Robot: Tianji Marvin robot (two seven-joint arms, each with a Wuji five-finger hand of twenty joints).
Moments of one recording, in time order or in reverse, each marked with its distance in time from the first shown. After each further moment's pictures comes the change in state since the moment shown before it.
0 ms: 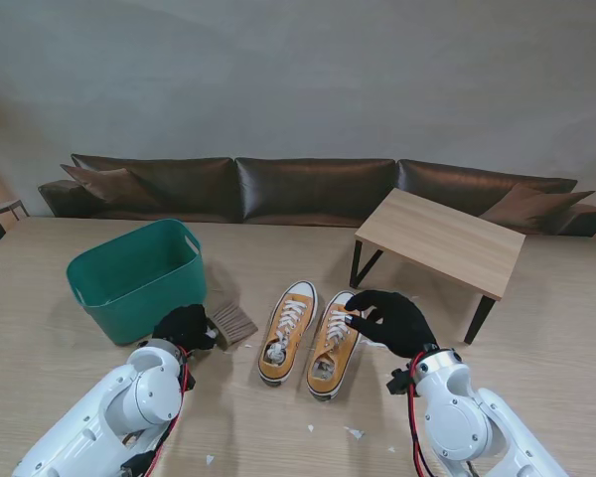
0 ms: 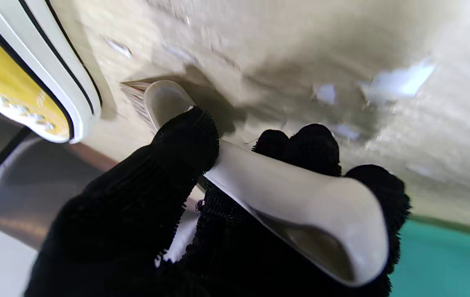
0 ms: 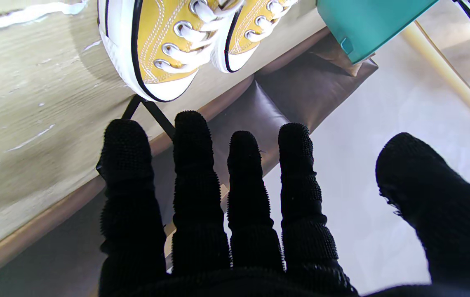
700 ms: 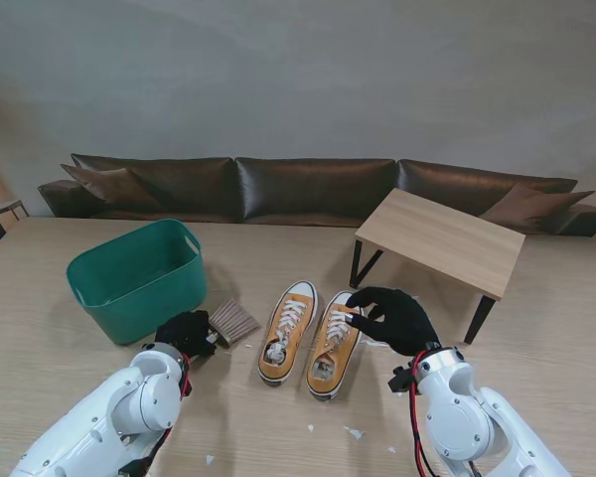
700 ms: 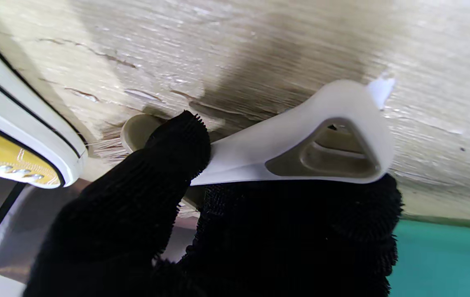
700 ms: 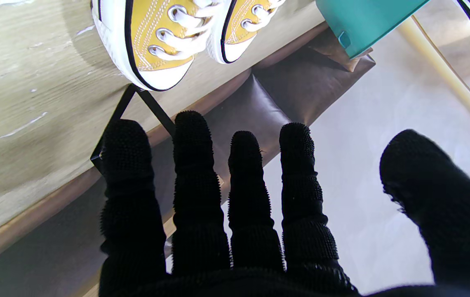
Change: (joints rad) left arm -0.037 0.031 0.068 0.062 0.095 -0.037 -0.006; right arm -0.005 0.001 0.010 -0.013 -0.012 -0.007 -0.008; left_hand -0.023 0.051 -0.036 0.000 -0.016 0.000 -0.012 0.005 -0.012 0.002 0.049 -0.025 -0.024 0.022 -0.132 -0.022 -0.059 0.001 0.011 -0.049; right_hand 0.000 -0.007 -0.011 0.000 0.000 -0.010 0.000 0.007 0.000 -0.008 -0.006 0.000 0.000 -0.001 -0.002 0.000 0.000 -0.001 0.000 0.000
